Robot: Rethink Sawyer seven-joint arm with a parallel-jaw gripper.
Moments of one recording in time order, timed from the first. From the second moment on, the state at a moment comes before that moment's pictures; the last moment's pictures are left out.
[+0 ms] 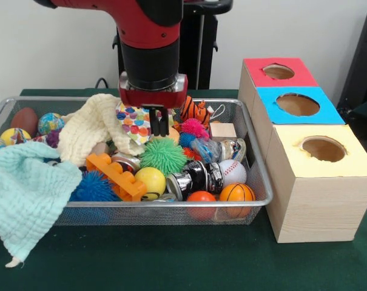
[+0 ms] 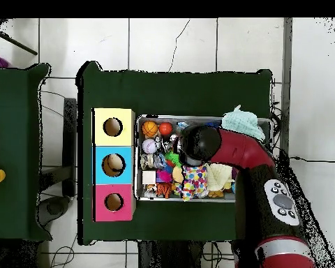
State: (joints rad) arm -0.42 -0.57 0.12 1.54 -0.14 0.75 1.67
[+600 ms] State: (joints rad) arm -0.31 -0.59 -0.07 1.63 0.05 0.75 2.08
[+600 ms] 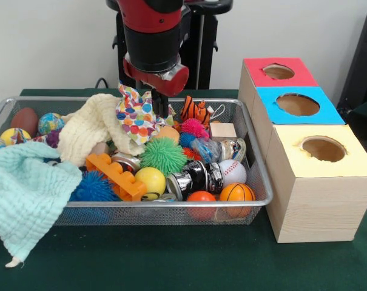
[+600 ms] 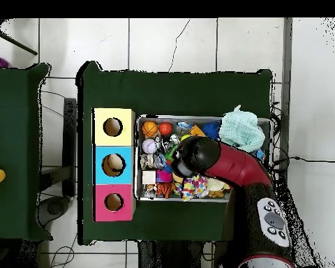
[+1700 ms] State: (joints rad) arm -0.17 -0.57 -0.29 1.64 0.16 0.74 2.23
